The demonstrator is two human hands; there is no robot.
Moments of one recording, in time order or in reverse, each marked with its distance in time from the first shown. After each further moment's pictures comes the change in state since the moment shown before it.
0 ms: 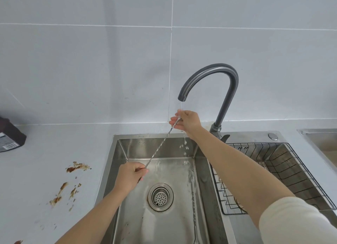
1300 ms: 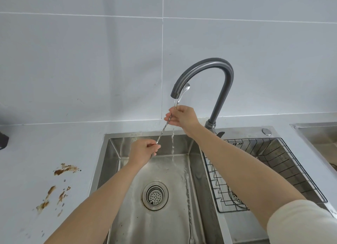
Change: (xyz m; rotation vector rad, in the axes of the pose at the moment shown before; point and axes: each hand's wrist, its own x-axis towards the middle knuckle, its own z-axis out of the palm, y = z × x) left_hand 0.057 0.053 0.026 -0.154 0.002 0.070; right_hand 0.001 -0.004 -0.007 -0.066 -0.050 -0.068
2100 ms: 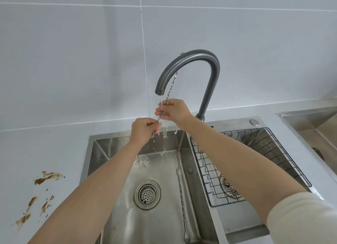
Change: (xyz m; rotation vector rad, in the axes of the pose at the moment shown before) left_hand 0.048 0.042 0.022 -0.139 -0.025 0.040; right_hand 0.006 -0.010 -0.015 -0.064 -0.021 0.032
